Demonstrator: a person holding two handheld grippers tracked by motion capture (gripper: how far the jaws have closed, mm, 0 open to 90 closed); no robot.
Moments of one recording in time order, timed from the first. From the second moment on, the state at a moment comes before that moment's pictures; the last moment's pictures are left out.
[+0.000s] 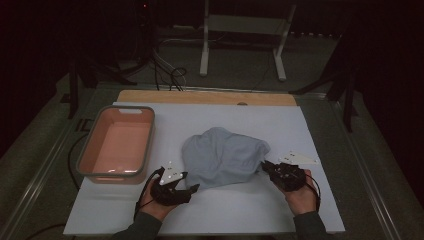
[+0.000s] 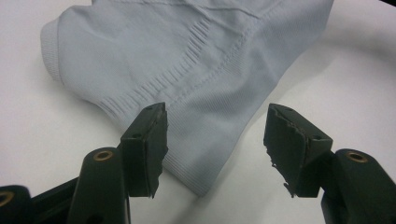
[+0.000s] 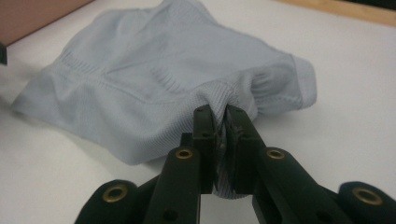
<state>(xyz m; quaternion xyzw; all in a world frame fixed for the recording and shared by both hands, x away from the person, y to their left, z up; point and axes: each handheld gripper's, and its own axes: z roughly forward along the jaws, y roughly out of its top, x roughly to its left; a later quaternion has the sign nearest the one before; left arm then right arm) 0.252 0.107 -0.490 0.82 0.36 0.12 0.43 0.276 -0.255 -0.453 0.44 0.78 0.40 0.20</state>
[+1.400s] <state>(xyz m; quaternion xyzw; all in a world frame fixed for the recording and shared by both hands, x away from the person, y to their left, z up) 0.255 0.082 -0.507 0.86 0.34 0.14 0.34 0.327 -0.247 -0.405 0.45 0.76 0.42 0.22</state>
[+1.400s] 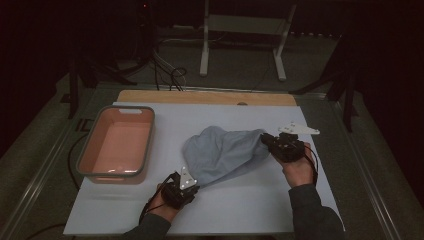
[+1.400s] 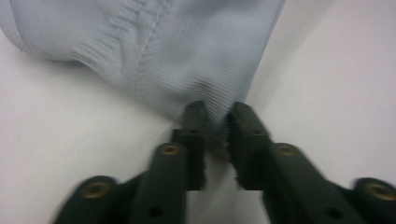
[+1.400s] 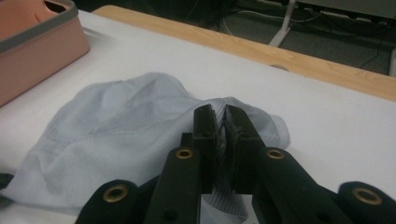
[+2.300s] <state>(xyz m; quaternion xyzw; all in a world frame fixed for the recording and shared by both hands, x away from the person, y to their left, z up) 0.263 0.120 -0.476 0.79 0.40 0.13 0.45 0.280 -0.278 -0.476 0.45 0.81 0.33 0.21</state>
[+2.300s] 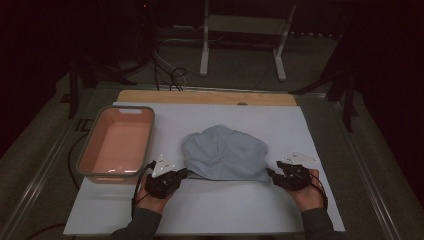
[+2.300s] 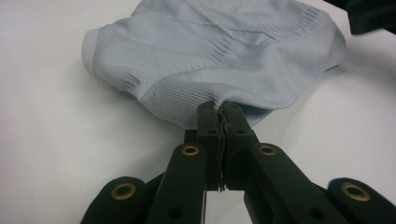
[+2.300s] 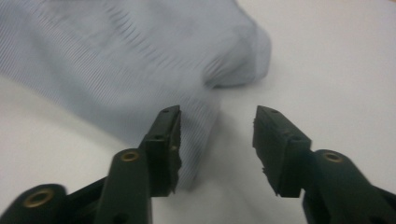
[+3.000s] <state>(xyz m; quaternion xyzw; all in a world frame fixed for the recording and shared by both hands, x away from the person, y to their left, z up) 0.269 0.118 -0.464 0.77 0.41 0.14 0.47 0.273 -0.265 -0.510 0.43 0.84 0.27 0.19</state>
